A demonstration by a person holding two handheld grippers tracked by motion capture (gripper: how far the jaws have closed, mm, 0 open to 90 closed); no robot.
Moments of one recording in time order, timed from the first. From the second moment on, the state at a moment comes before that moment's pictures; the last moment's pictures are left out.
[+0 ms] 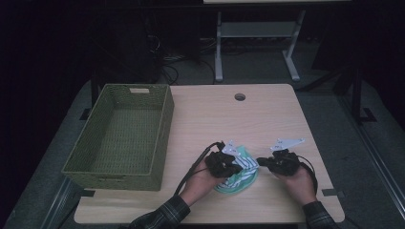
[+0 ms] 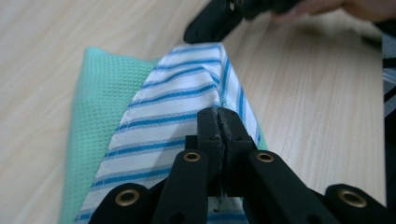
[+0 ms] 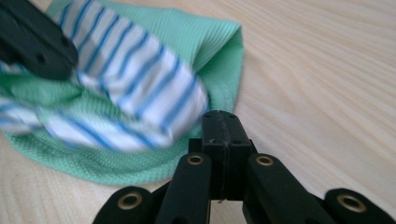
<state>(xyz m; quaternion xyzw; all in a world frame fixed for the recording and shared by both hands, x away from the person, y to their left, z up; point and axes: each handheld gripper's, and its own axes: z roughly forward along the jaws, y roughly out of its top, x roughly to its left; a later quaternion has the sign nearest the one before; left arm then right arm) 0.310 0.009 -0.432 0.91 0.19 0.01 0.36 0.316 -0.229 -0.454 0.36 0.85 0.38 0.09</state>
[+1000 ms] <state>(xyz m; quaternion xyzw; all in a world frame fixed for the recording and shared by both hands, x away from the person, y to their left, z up) 0.277 0.029 -0.451 0.93 0.19 -0.02 0.32 0.307 -0.206 -0.459 0.32 0.88 0.35 0.08</state>
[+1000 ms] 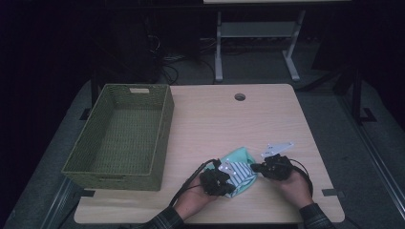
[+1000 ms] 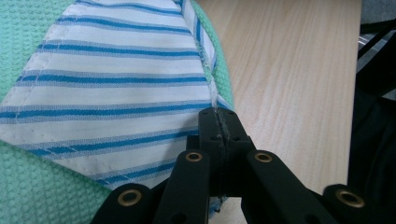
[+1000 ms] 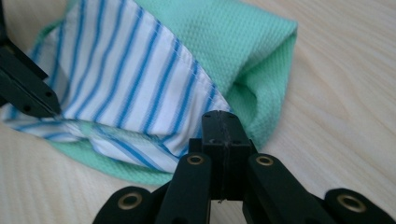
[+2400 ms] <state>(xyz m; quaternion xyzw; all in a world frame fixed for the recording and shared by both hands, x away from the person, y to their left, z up) 0.272 0.059 -0.438 0.92 0.22 -0.02 0.33 0.403 -0.171 -0.449 0.31 0.87 0.37 0.06</state>
